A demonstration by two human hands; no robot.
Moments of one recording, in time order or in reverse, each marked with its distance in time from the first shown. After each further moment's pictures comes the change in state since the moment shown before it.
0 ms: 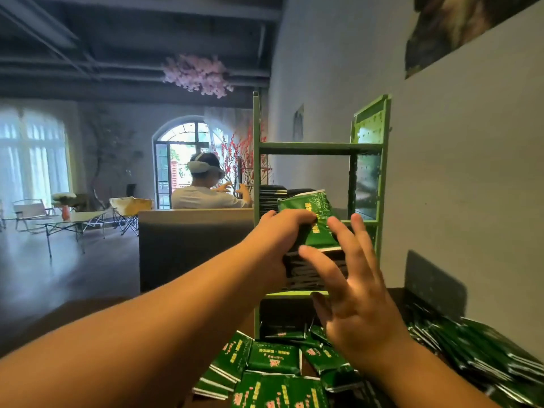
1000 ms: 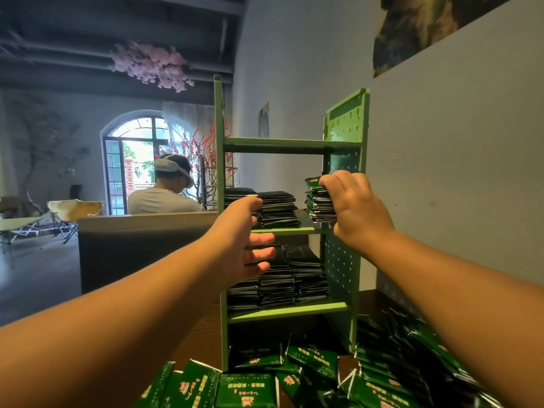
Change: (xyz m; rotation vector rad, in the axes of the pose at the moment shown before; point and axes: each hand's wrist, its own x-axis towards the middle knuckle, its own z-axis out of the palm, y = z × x) left_hand 0.066 0.024 -0.024 0.051 0.080 0.009; right_hand 0.109 0.158 0.036 -0.435 -0.173 0.181
